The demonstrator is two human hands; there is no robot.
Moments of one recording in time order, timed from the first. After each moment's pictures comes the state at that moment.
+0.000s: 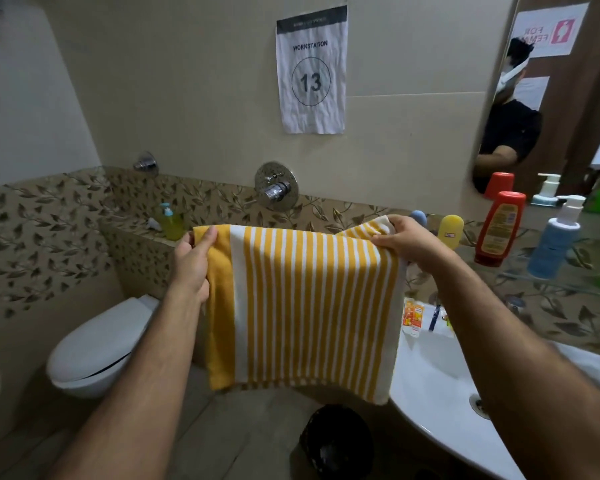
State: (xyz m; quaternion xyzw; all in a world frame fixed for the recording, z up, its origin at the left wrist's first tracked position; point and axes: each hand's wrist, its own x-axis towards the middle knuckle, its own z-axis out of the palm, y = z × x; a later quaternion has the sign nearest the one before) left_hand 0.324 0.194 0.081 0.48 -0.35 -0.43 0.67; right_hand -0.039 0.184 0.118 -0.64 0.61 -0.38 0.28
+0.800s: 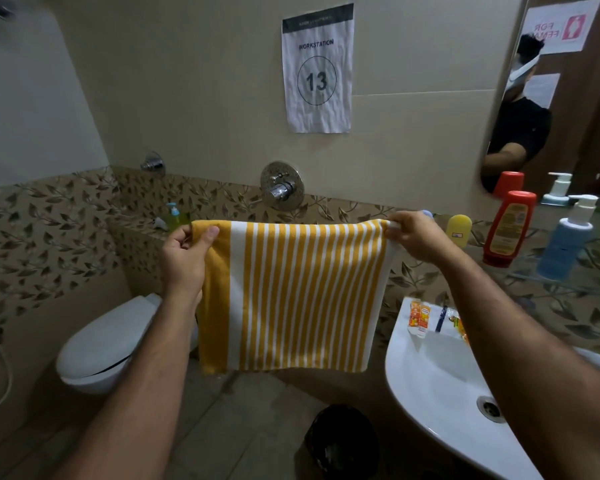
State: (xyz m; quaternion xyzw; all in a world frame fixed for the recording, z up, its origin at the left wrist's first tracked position) left_hand 0.326 0.221 0.090 0.50 -0.43 -0.25 0.71; right_hand -0.053 0.168 0.115 -0.73 0.58 -0.34 0.10
